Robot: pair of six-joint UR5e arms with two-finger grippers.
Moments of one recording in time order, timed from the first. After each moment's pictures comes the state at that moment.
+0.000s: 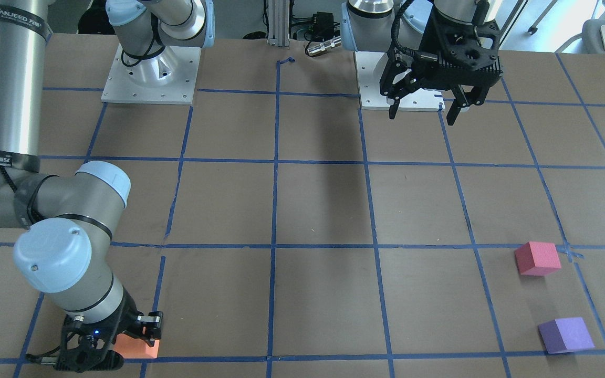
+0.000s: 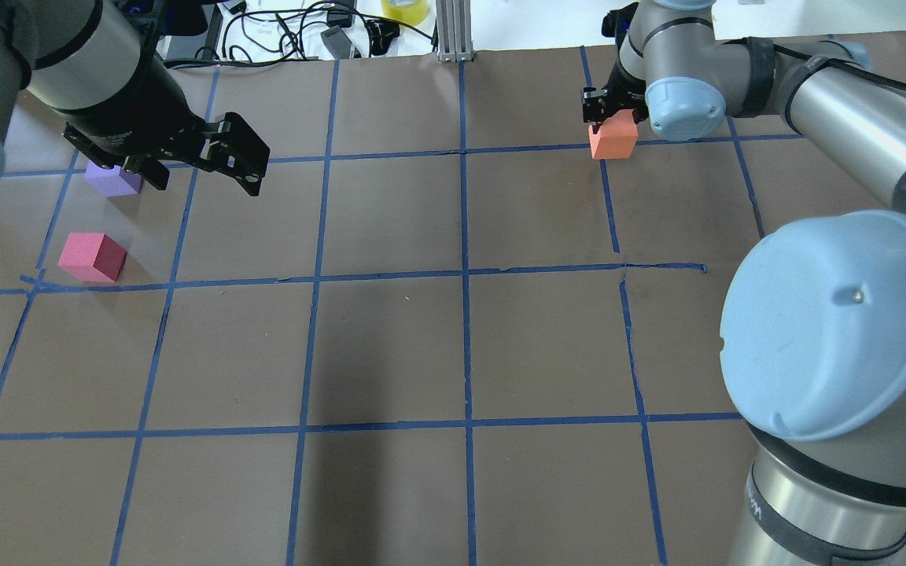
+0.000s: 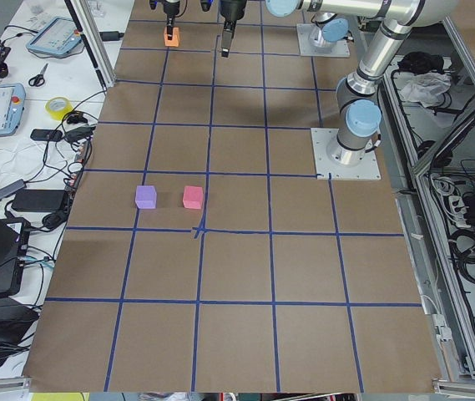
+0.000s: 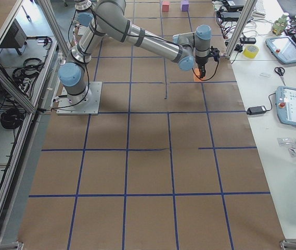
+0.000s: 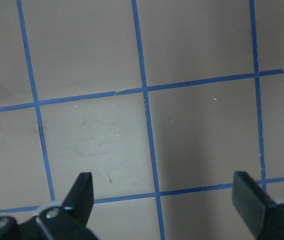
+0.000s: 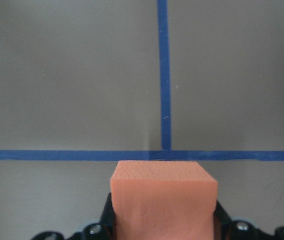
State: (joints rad) left arm -1.60 -1.47 -1.61 -1.49 1.58 0.09; right arm 1.59 -0.91 1.35 -2.22 -1.54 0.02
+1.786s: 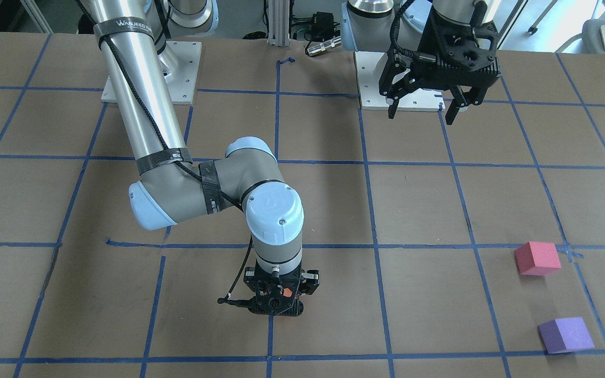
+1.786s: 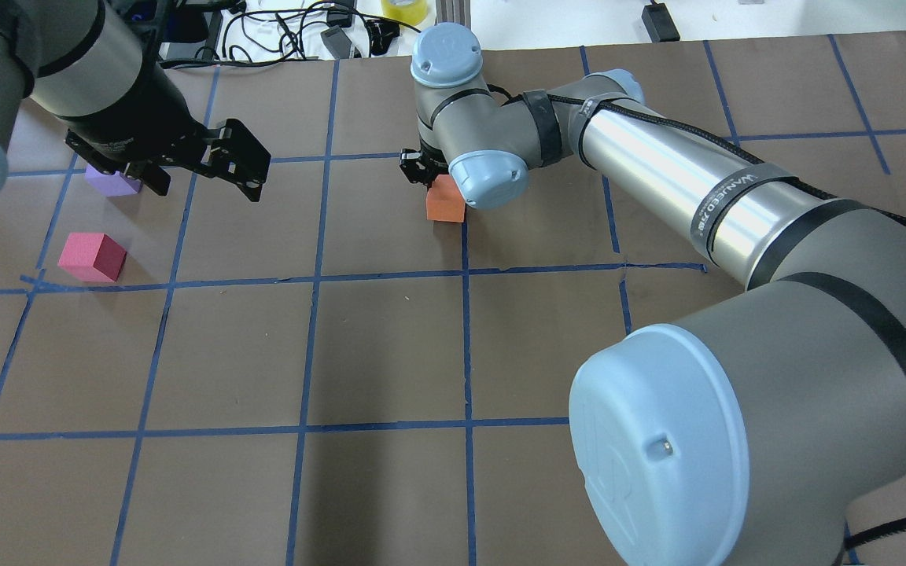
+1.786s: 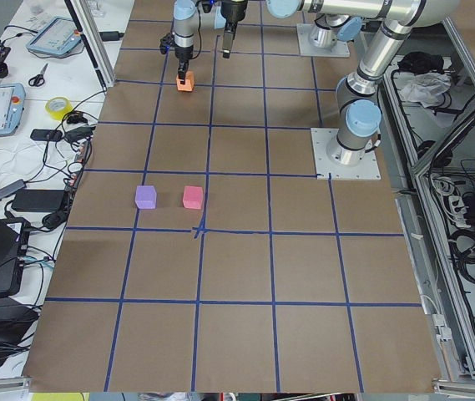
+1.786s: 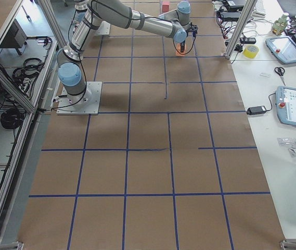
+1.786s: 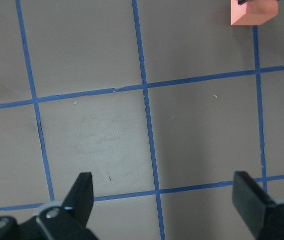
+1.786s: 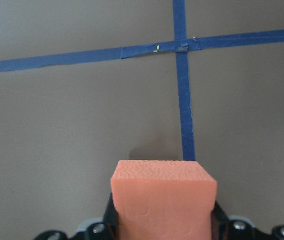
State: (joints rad) left arm -1.60 -1.46 -1.63 -1.49 1.58 0.09; right arm 1.93 -0.84 1.31 -2.19 -1.57 0.44
